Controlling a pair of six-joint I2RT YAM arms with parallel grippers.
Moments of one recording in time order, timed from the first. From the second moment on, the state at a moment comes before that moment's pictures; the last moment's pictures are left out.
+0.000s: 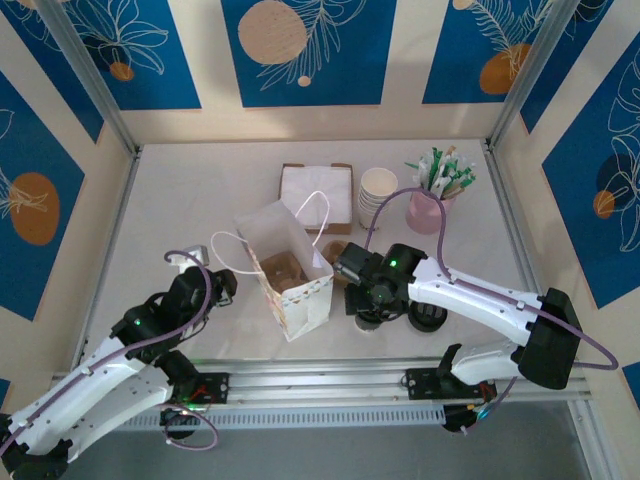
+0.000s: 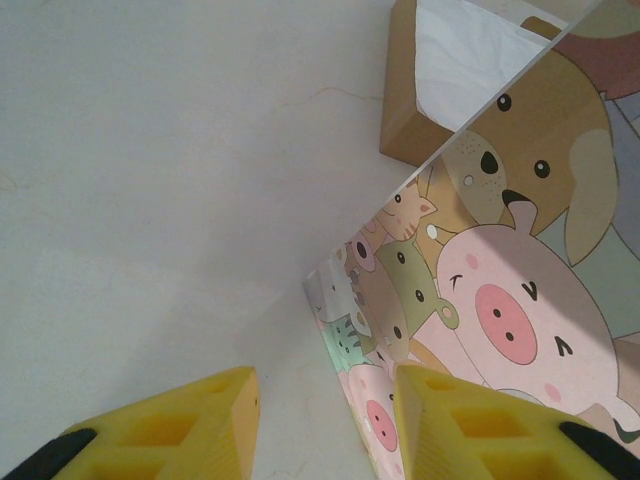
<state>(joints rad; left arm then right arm) -0.76 0.58 0.61 -0.74 -0.42 -0.82 0.97 1.30 1.06 -1.20 0.14 0.93</state>
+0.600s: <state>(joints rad) -0.76 0.58 0.61 -0.73 -0.41 -0.83 0.96 1.31 1.06 -1.18 0.17 0.91</state>
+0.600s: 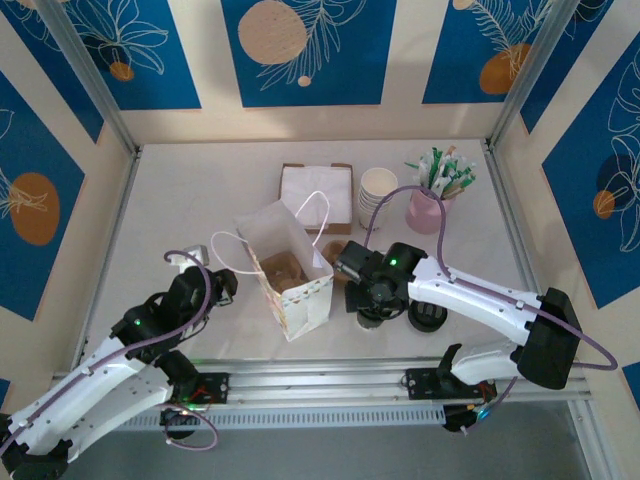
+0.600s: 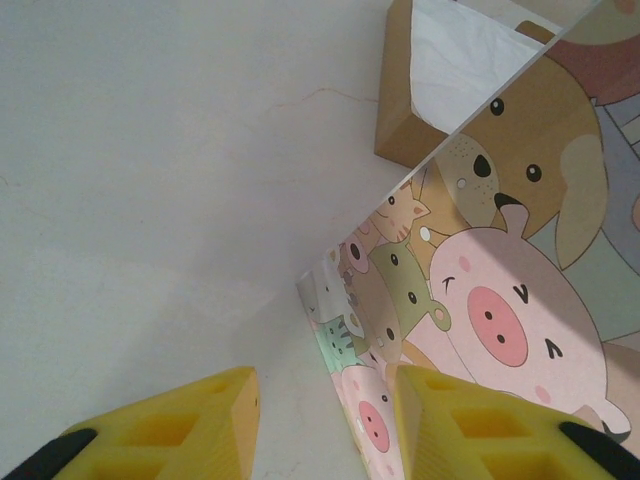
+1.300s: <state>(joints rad) -0.76 0.58 0.61 -0.72 -0.42 -0.83 0.95 1.28 1.08 -1.24 0.19 0.90</state>
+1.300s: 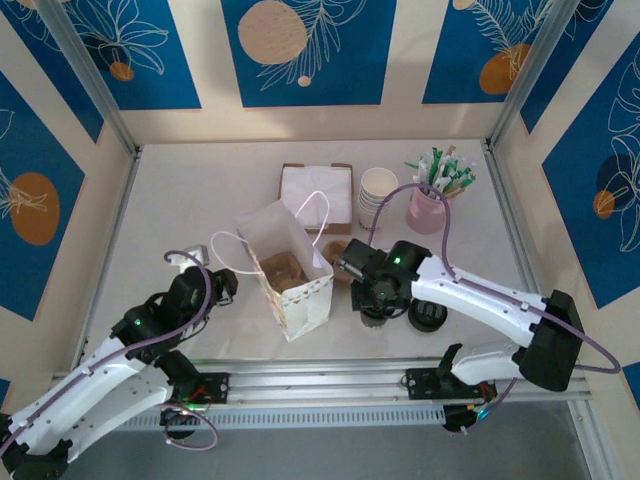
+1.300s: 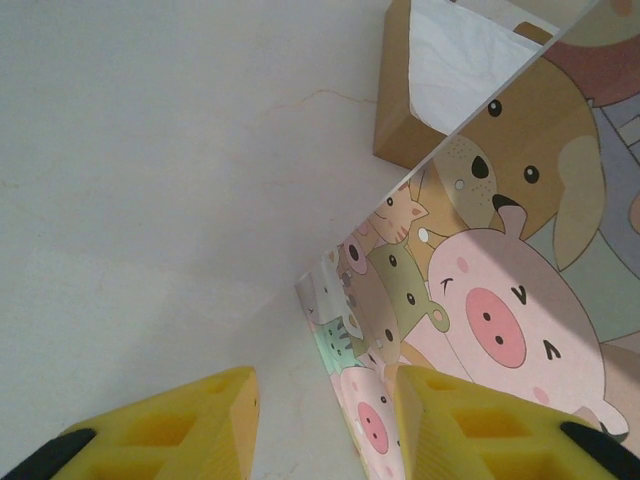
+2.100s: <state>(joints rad) -0.72 0.59 0.57 -0.73 -0.42 -0.88 0.99 0.99 1.61 -1.44 0.24 0.75</state>
